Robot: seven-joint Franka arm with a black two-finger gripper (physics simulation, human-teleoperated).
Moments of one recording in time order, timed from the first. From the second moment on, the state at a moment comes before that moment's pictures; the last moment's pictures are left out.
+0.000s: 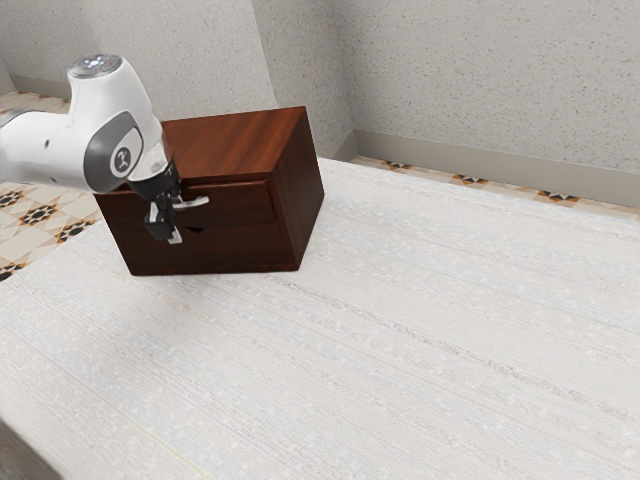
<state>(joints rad) 0.49 0.28 -0.08 -1.50 0.18 2.05 -1.88</state>
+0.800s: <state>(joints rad) 0.54 0.00 -0.12 -1.81 0.16 2.02 -1.88</state>
